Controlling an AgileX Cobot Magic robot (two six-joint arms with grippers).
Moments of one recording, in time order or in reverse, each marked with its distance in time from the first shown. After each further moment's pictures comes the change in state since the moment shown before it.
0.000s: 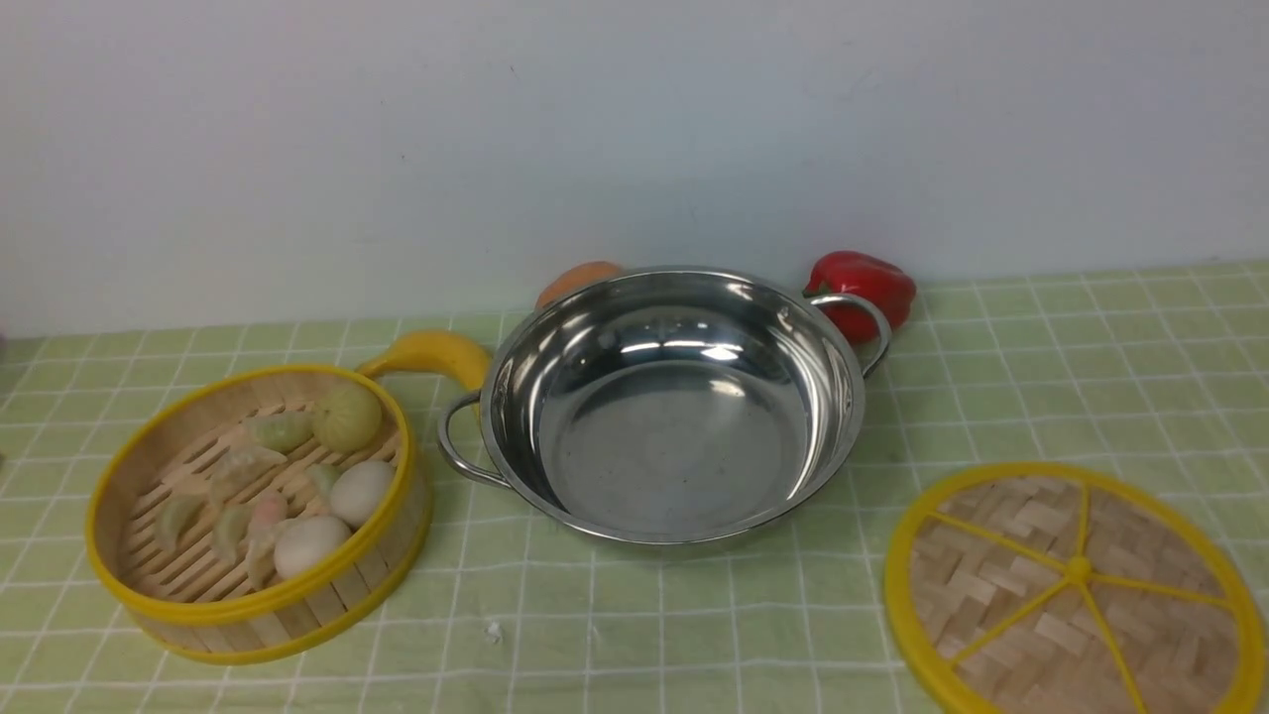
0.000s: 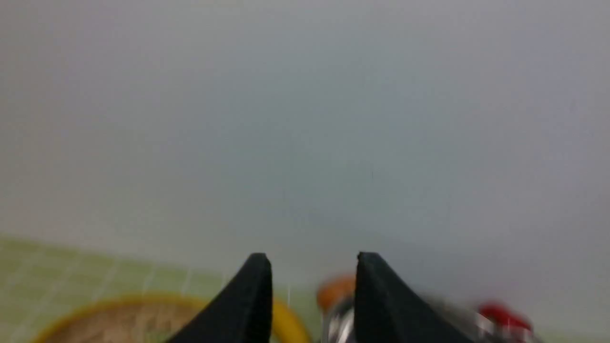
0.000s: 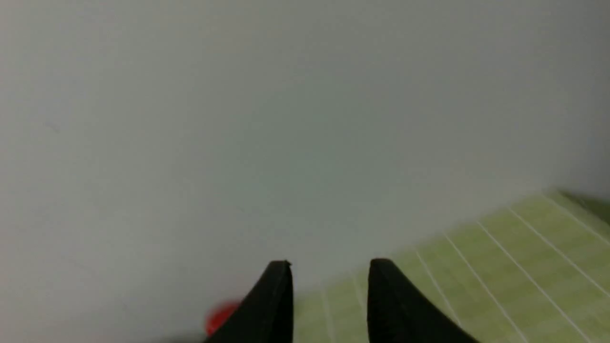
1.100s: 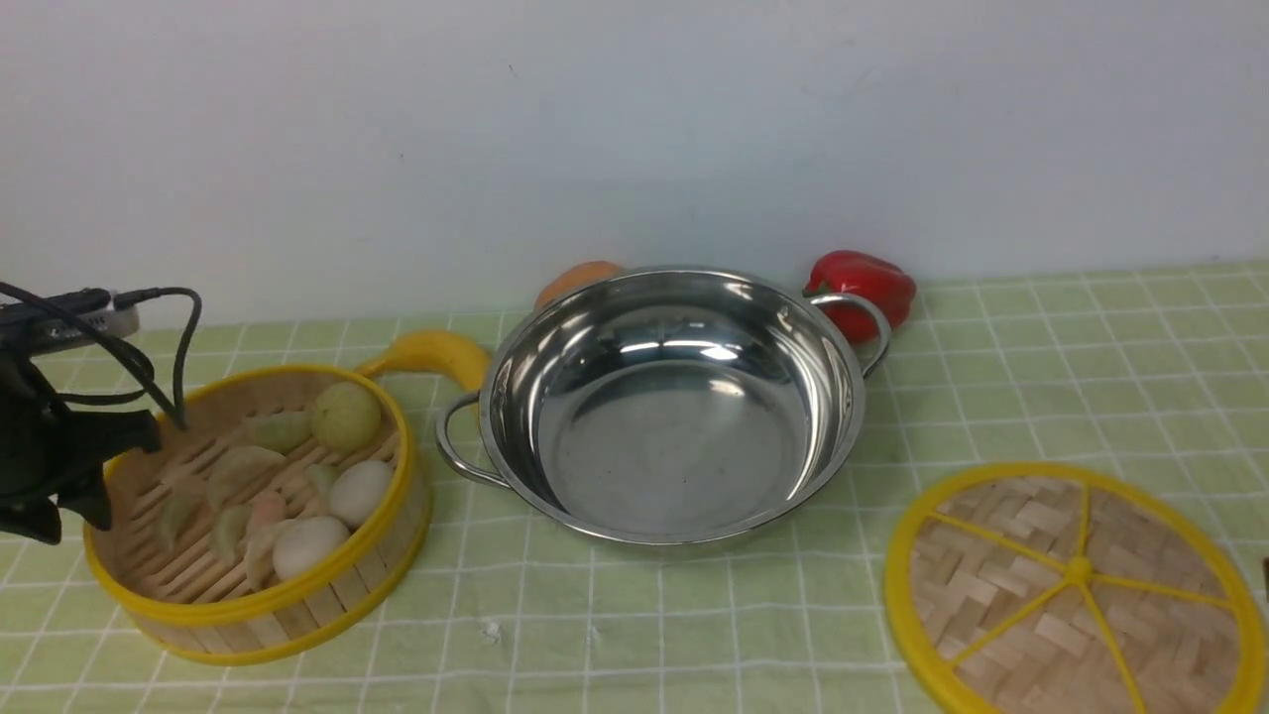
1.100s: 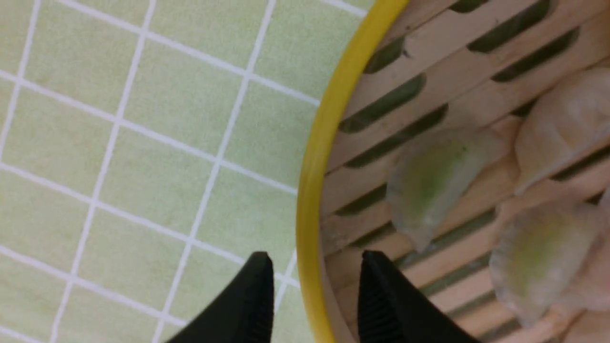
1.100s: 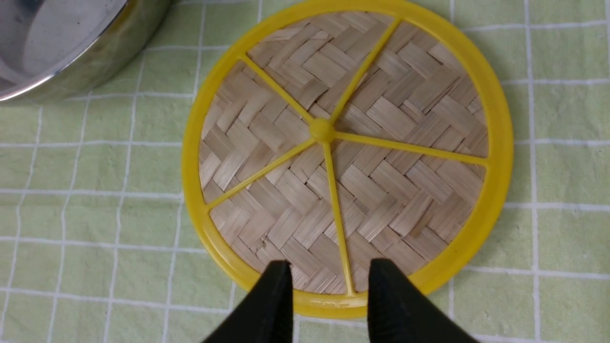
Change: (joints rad) right arm 0.000 0.383 -0.065 0.569 0.503 -0.844; left arm 0.192 1.214 -0.692 0.854 0.519 -0.582
